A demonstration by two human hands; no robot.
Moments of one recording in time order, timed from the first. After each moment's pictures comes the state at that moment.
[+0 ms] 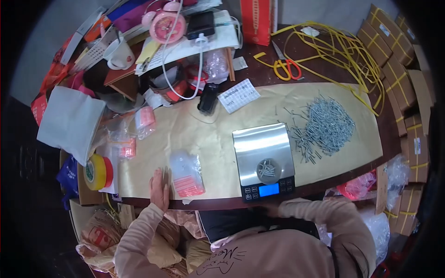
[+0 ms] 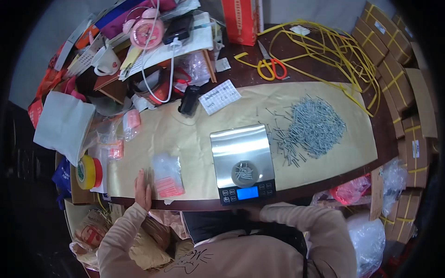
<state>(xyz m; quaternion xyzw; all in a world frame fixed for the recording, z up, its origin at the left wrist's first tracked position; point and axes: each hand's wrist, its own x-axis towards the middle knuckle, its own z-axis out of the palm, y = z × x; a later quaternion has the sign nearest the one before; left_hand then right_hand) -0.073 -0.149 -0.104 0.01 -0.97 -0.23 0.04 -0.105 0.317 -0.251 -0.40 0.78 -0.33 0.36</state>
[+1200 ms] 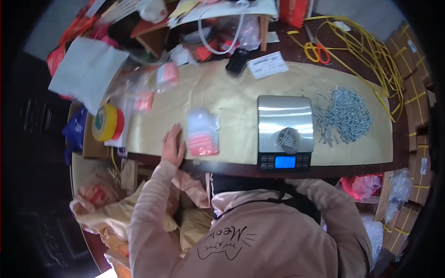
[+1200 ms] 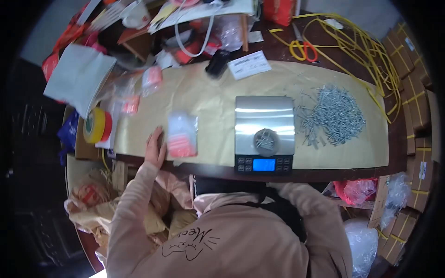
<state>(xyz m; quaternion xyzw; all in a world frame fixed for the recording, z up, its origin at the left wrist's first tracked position) -0.072 -0.144 -0.124 0.02 -0.98 -0.19 0.09 -0.129 0.365 -0.300 -0.23 0.78 -0.41 0.41</state>
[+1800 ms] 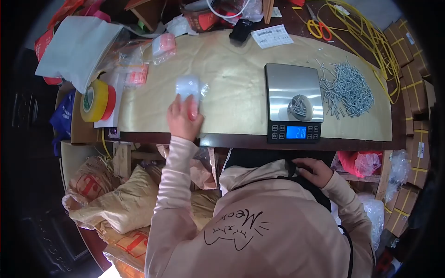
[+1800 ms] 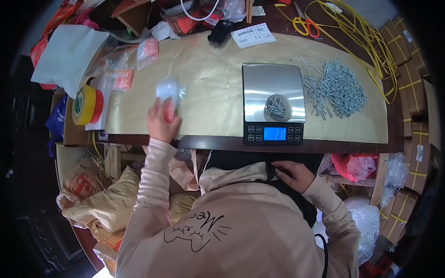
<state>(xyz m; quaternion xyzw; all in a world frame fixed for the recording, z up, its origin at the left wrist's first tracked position) -0.095 -0.098 -0.137 0.09 -0.95 -0.14 0.27 -0.107 0.328 -0.064 -0.23 0.80 -0.39 0.39</state>
